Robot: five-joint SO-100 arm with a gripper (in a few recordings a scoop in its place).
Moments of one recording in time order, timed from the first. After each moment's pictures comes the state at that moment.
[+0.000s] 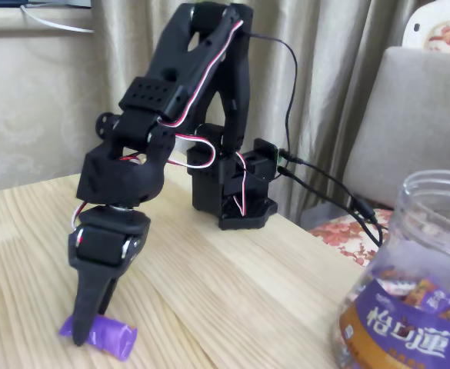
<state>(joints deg) -26.5 98.2 127.3 39.8 -25.9</state>
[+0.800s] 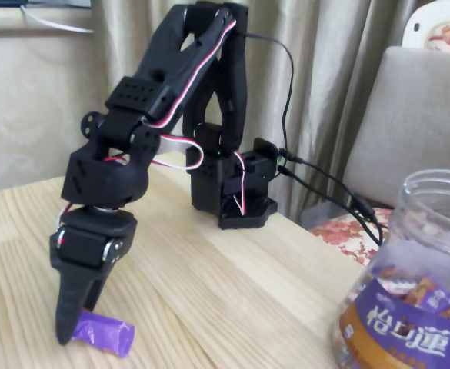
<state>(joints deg) -24.3 97.2 124.5 43.2 -26.5</state>
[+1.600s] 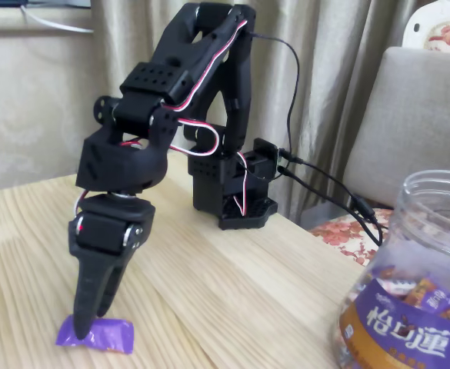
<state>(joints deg) -29.4 103.4 124.6 48.8 -20.4</state>
